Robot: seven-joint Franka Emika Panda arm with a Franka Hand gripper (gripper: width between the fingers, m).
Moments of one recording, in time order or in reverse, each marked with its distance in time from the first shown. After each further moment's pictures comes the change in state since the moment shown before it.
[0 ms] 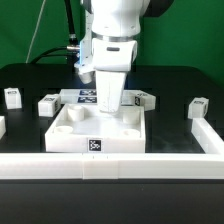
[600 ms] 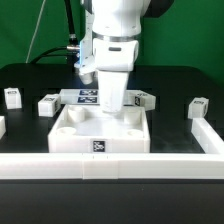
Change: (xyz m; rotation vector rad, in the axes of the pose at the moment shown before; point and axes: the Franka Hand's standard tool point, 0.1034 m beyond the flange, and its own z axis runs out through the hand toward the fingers) arm 0.004 0.005 0.000 -0.012 -0.005 -0.079
